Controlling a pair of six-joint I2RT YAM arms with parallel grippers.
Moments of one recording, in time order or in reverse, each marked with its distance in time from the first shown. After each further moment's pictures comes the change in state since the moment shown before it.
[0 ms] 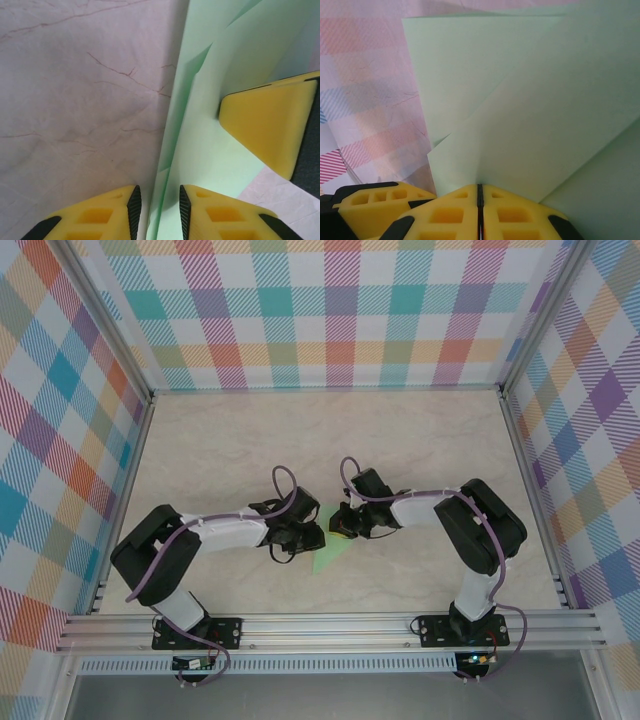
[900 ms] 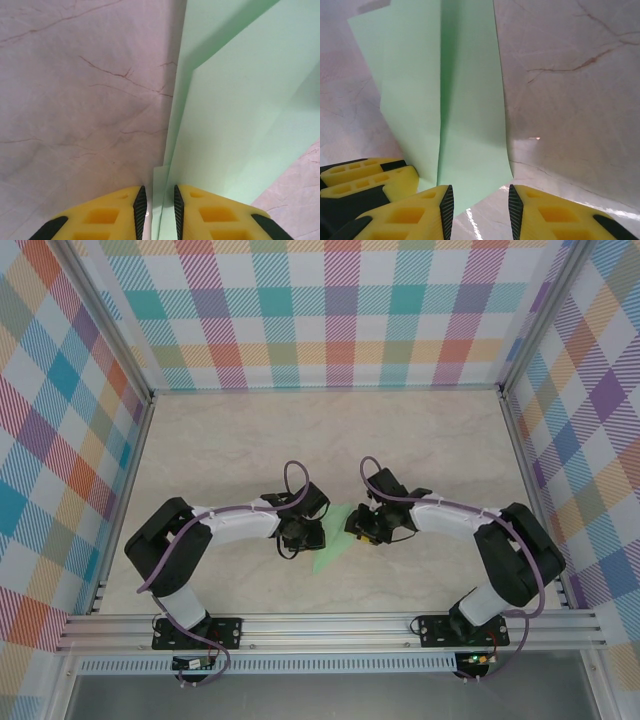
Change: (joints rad) left arm -0.034 0.078 0.131 -0.176 -0.041 0.069; right arm -0.006 -0.241 -0.048 -0.303 0.176 0.073
